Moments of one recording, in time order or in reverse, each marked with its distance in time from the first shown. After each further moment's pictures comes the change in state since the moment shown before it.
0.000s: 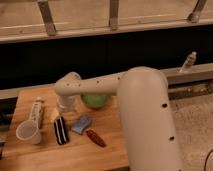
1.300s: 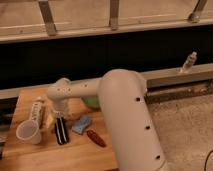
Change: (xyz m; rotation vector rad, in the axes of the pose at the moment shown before) arm -0.008 0.020 0.049 0.001 0.082 -0.027
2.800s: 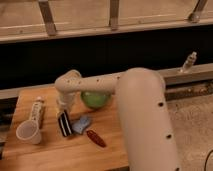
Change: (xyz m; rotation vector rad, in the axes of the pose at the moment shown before) arm -0.010 -0.037 -0.071 -0.046 -0.155 0.070
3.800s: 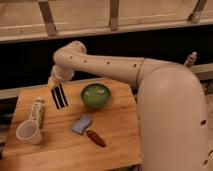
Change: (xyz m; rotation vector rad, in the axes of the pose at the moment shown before) arm -0.093 0.050 -0.160 0.015 -0.318 -0.199
